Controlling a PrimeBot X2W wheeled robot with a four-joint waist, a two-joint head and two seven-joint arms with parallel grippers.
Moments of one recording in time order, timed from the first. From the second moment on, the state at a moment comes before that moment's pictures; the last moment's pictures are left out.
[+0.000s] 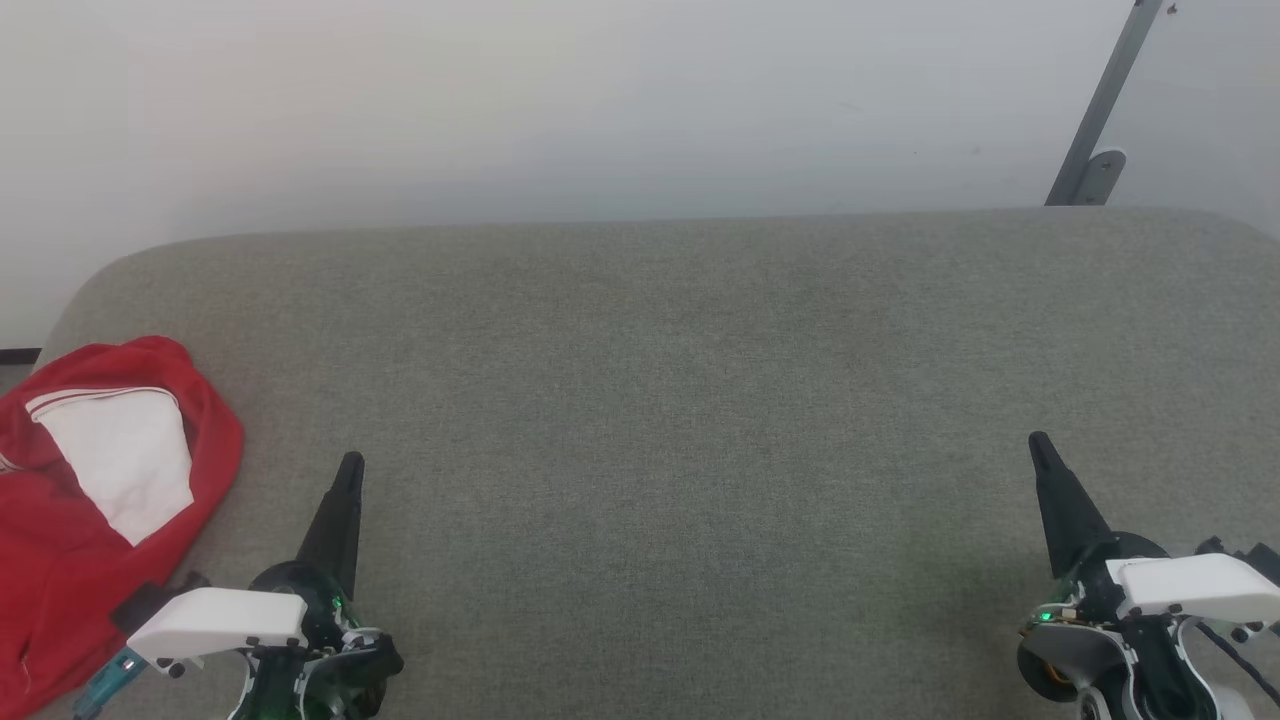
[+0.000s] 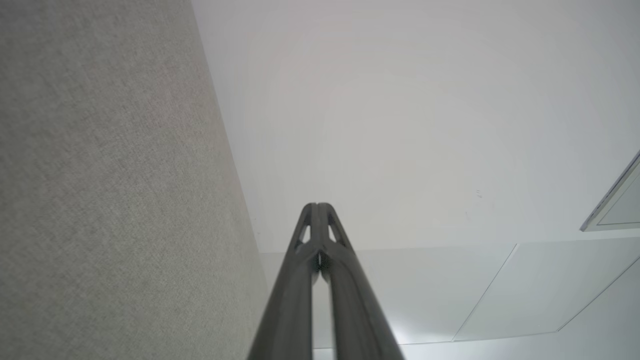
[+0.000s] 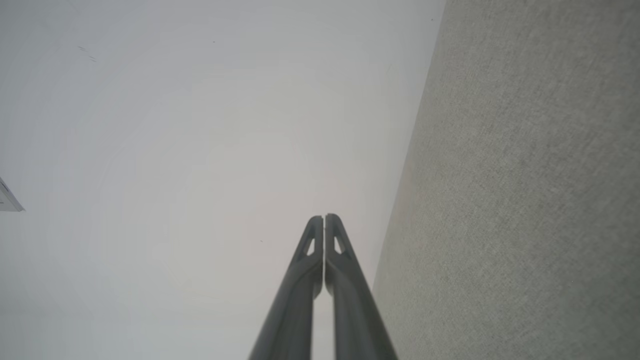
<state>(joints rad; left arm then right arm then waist) -0.10 0.05 0.11 0.25 -1.61 -0.13 0.11 -0.11 -0.05 -0.11 0.24 1.61 0.13 0.11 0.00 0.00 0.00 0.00</state>
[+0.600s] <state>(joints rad) -0.10 0.05 0.11 0.25 -1.61 -0.13 0.11 -0.11 -0.05 -0.11 0.24 1.61 0.13 0.11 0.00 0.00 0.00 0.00</state>
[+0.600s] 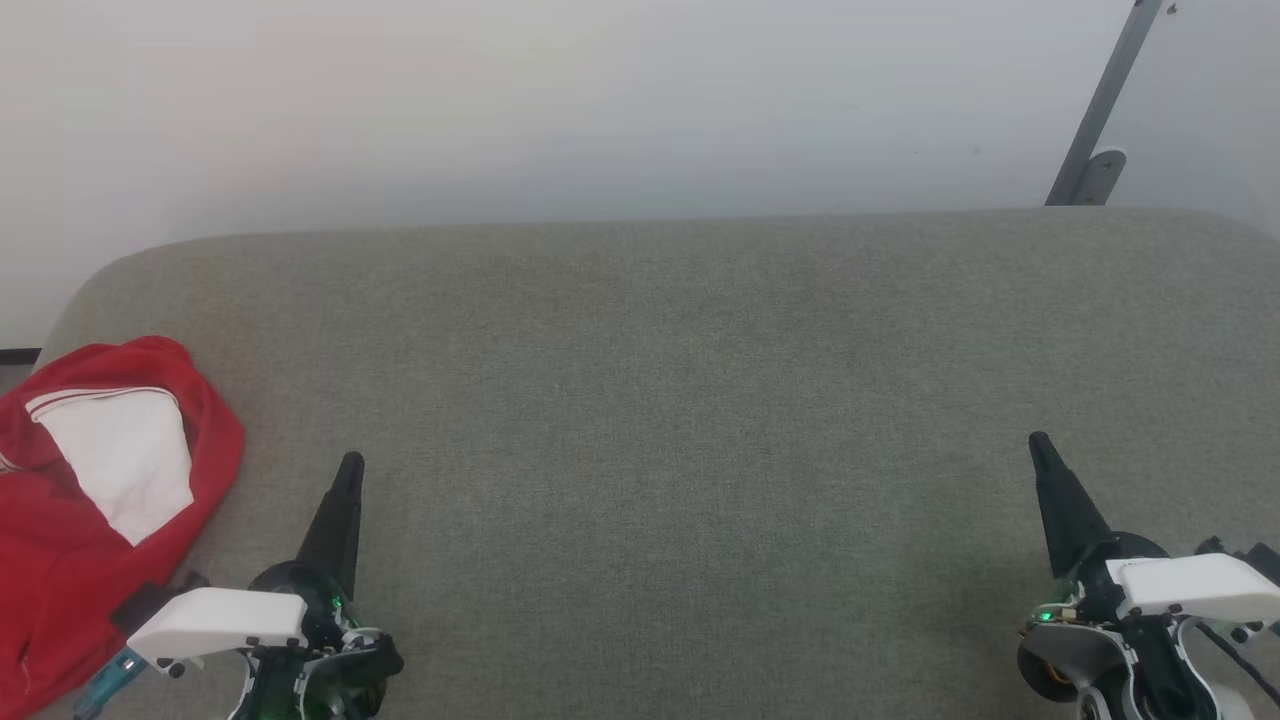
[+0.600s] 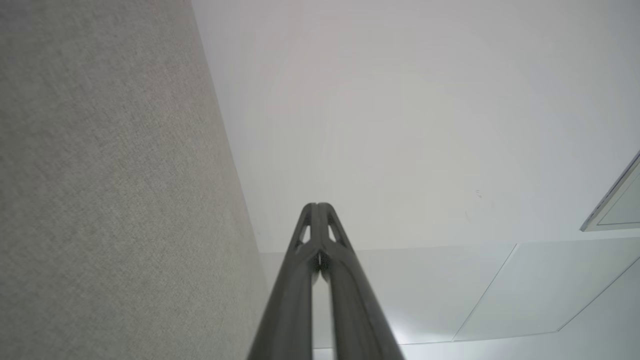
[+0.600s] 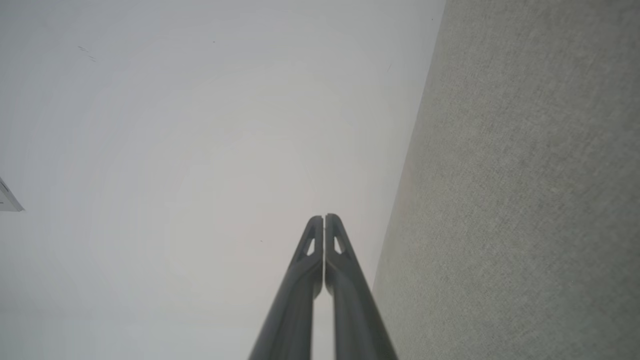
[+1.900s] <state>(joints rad) -0.10 0.05 0.11 0.25 -1.61 -0.13 0.11 -0.11 -0.05 -0.11 0.24 1.61 0.13 0.11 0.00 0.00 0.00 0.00</state>
